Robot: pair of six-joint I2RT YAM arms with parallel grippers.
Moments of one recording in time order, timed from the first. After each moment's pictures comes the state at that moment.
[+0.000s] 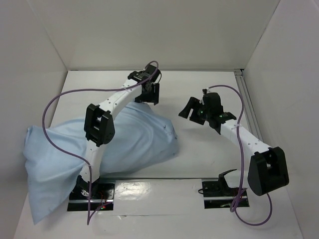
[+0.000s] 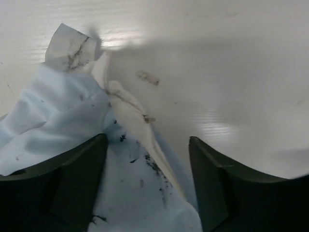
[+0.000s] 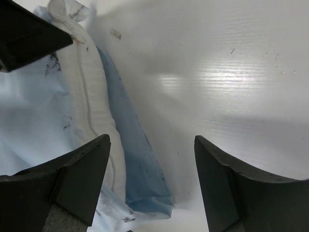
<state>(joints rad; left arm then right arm) -0.53 2.16 2.09 -1.01 -0.20 -0.48 0.30 1.29 0.84 -0.21 -0.22 0.66</state>
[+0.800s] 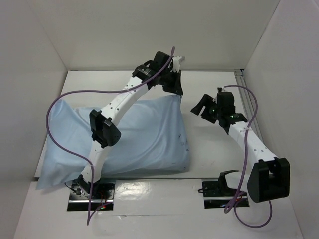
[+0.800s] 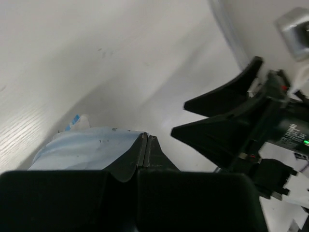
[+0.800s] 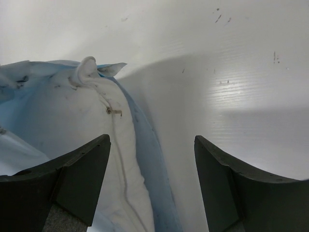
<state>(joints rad) -0.64 2.23 2.44 -0.92 0.34 -0.33 0.14 1.21 0.84 -0.29 -0.21 0.64</state>
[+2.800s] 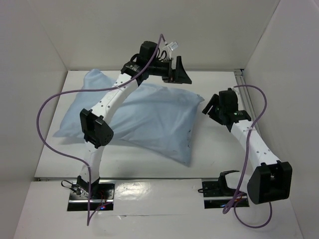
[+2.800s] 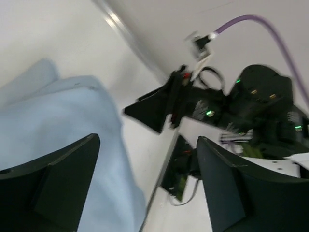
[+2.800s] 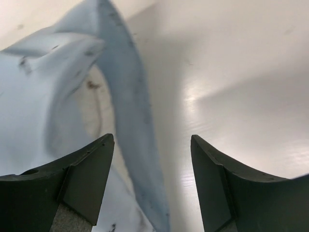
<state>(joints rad) -0.54 2.15 2.33 -0.55 0.80 -0.56 0.12 1.18 0.91 -0.47 0.07 0.67</state>
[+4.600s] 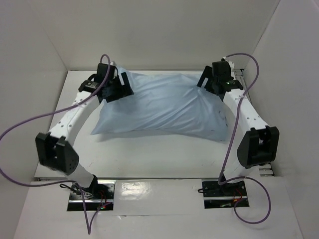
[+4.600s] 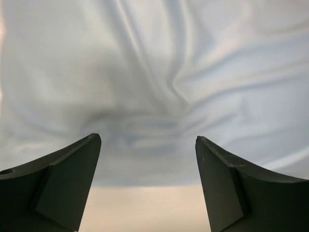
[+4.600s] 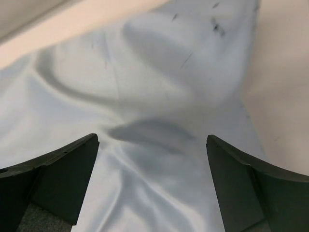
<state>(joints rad) -0.26 1.60 1.52 -0.71 0.01 -0.57 0.15 1.60 1.42 -0.50 0.20 0.50</state>
